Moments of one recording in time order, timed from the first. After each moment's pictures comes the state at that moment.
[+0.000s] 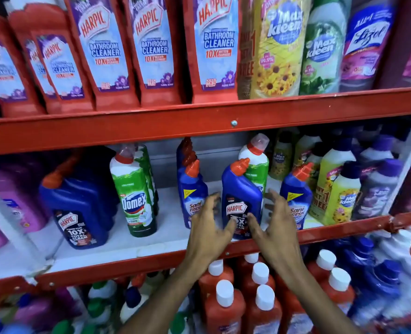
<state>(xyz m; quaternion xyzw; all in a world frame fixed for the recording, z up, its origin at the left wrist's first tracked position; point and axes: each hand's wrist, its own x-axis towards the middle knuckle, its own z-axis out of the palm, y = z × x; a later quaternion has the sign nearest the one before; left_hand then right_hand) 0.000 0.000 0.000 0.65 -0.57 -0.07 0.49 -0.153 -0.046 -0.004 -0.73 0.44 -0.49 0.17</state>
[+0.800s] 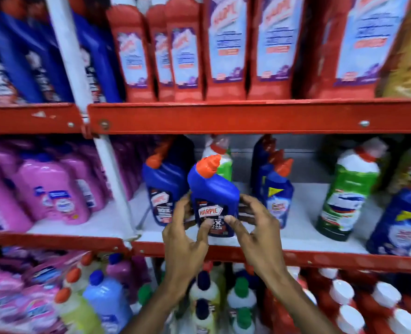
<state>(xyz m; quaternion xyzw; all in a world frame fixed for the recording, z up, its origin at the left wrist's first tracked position) 0.118 0.122 -0.006 0.63 -0.44 0.05 0.64 -0.012 0.031 0.010 -0.75 0.27 -0.49 0.34</state>
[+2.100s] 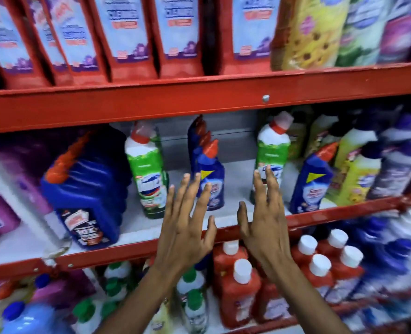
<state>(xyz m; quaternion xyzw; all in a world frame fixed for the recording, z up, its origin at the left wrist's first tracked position) 0.090 0.079 -0.025 0.61 -0.65 0.32 0.32 -0.073 -0.002 -0.023 -0.77 0.45 -0.46 0.03</state>
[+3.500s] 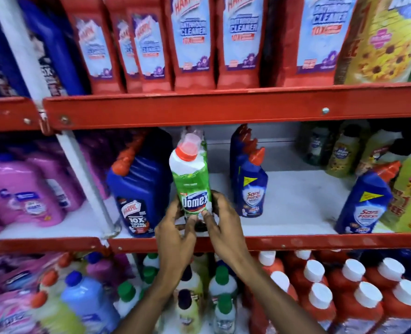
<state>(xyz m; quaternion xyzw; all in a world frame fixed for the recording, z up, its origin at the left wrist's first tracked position) 0.117 0.106 -0.027 0.68 -0.42 0.02 0.60 0.016 0.033 -0.007 -0.78 0.27 -0.43 0.37</state>
